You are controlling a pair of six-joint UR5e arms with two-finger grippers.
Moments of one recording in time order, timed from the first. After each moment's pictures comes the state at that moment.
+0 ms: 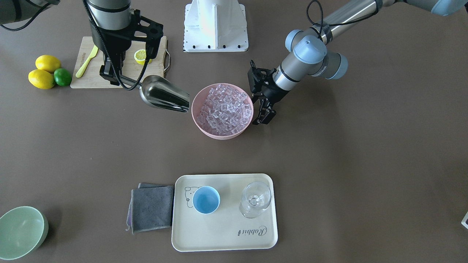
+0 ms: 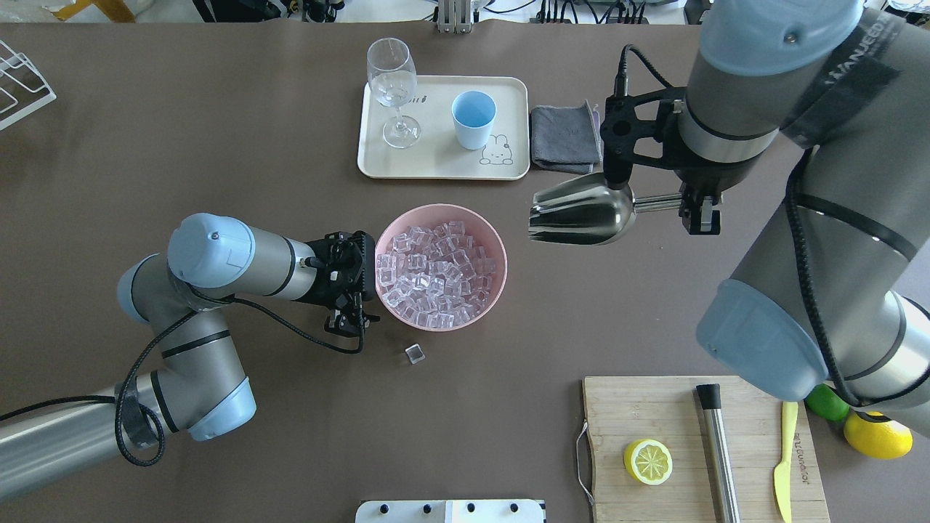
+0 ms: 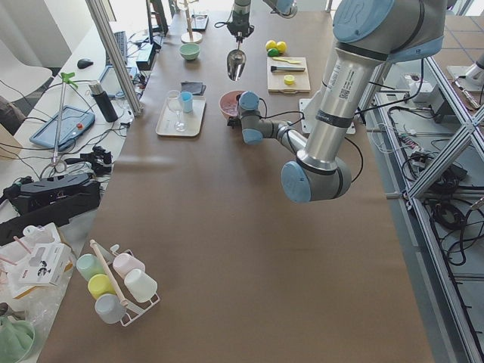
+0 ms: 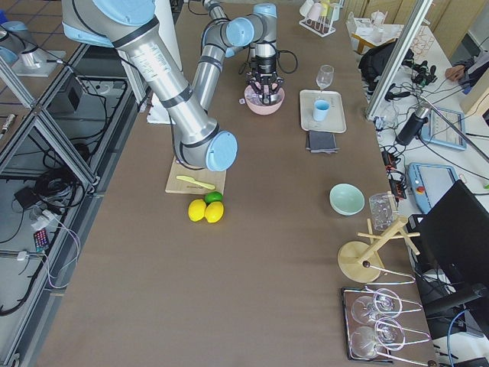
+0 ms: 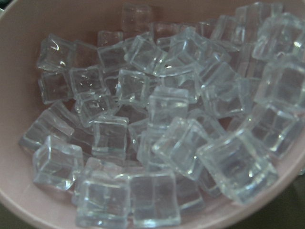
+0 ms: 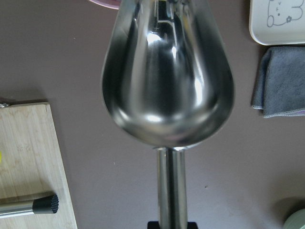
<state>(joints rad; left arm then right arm) -0.52 -2.02 -1.53 -2.39 -1.92 0.18 0.71 -0.86 2.08 -2.36 1.81 -0.54</state>
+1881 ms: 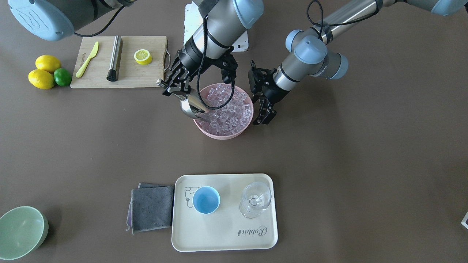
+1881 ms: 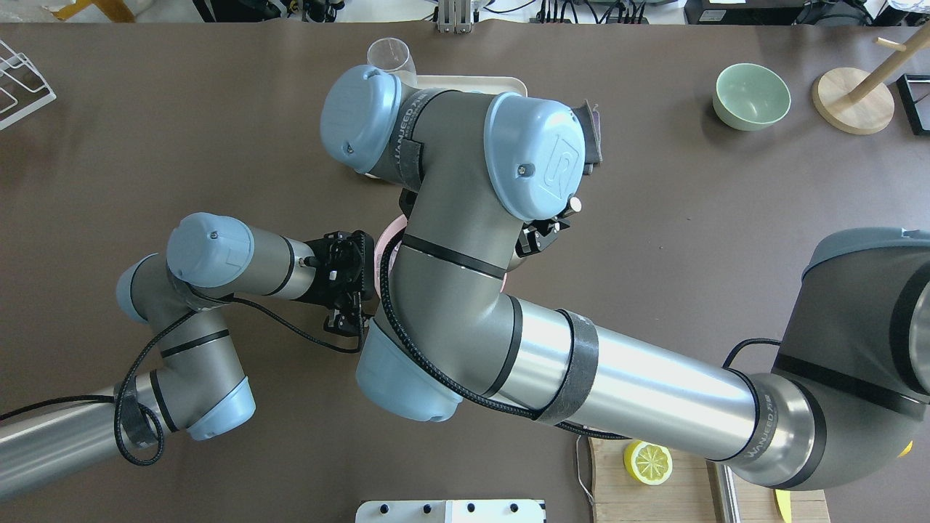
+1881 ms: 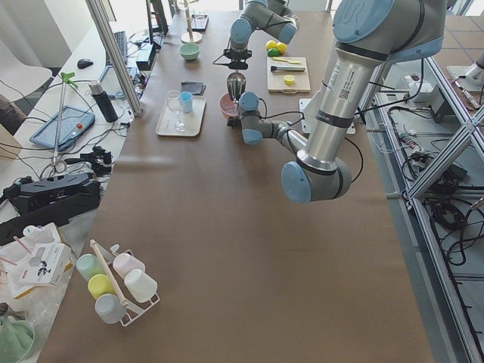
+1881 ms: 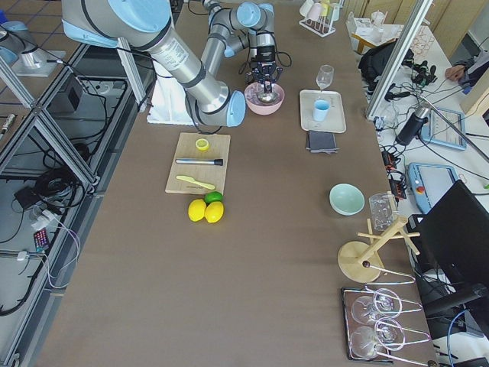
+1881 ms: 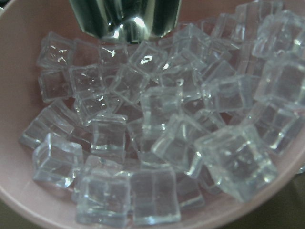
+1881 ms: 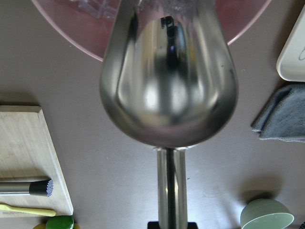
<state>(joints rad) -0.52 -2.02 -1.53 -2.39 -1.92 0.18 0.50 -0.48 1.59 -2.55 1.51 -0.51</state>
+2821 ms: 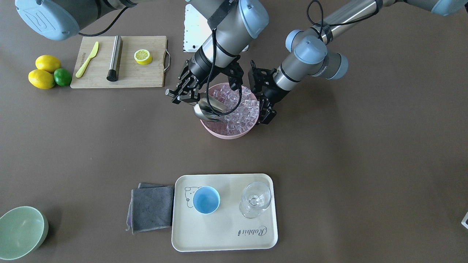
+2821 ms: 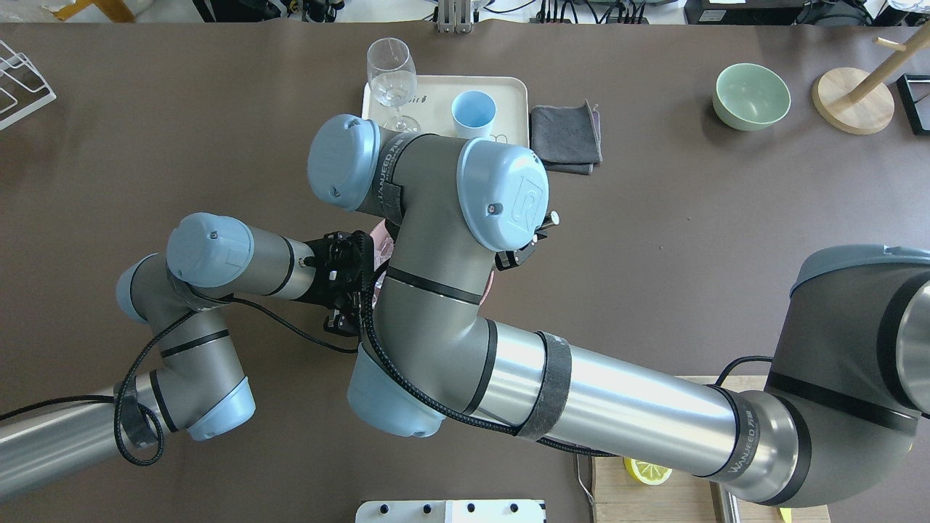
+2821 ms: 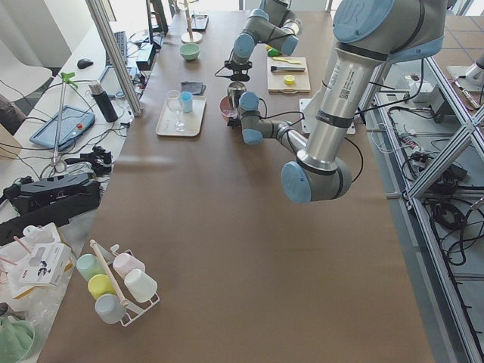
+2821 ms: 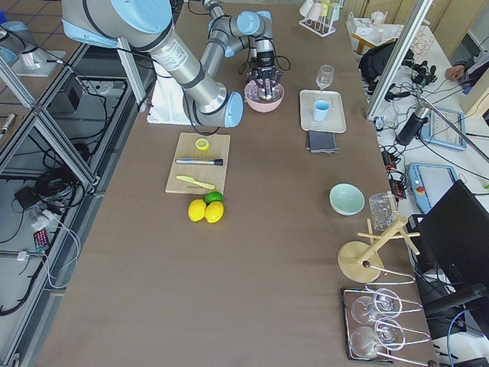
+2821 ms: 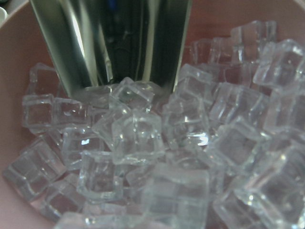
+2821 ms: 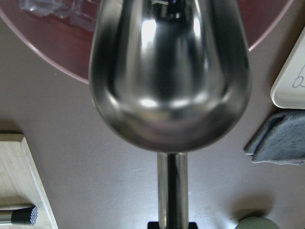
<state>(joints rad) -0.52 -2.02 -1.53 -2.39 -1.92 0.18 0.47 -0.49 1.52 -2.45 1.47 -0.49</state>
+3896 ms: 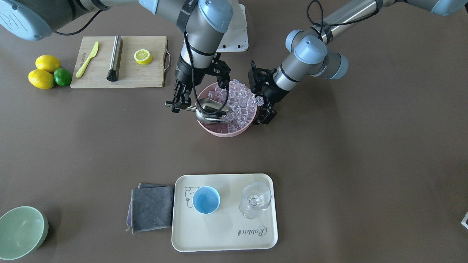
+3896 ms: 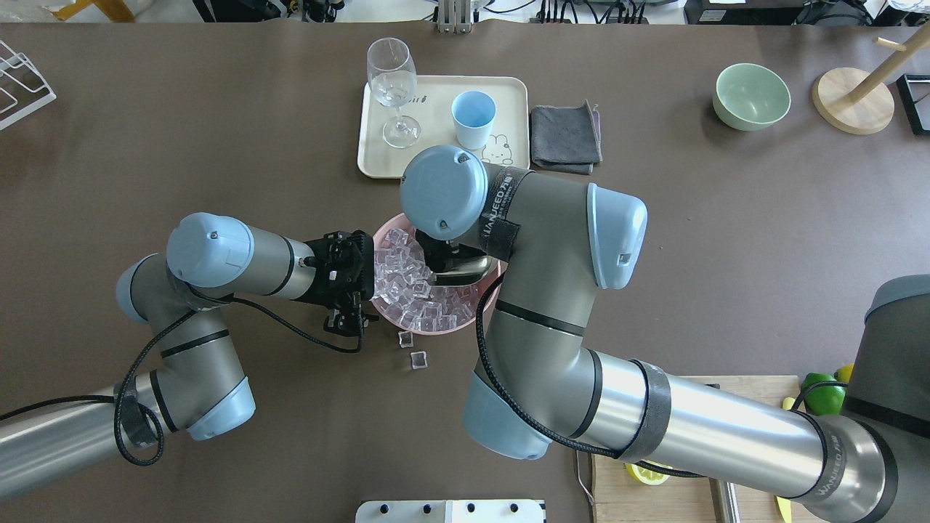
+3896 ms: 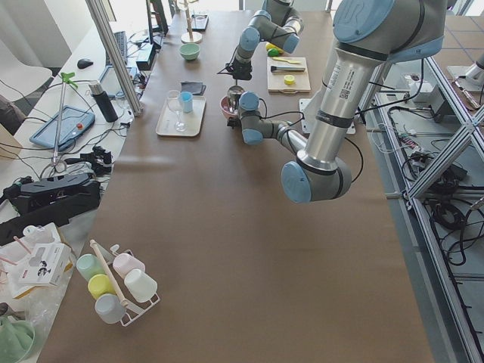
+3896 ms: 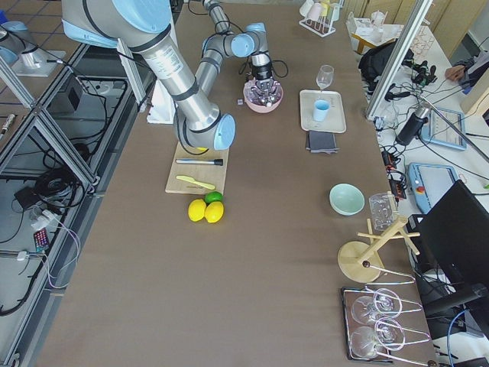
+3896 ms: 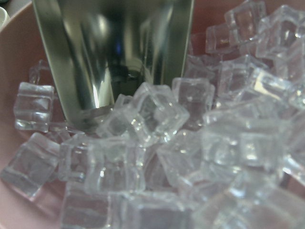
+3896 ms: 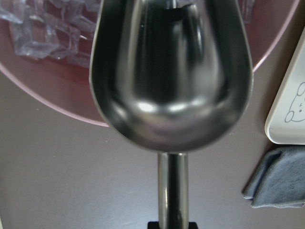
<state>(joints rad) -0.52 -2.02 -1.53 -2.39 -1.92 0.18 0.47 -0.70 1.70 -2.14 1.51 -0.48</state>
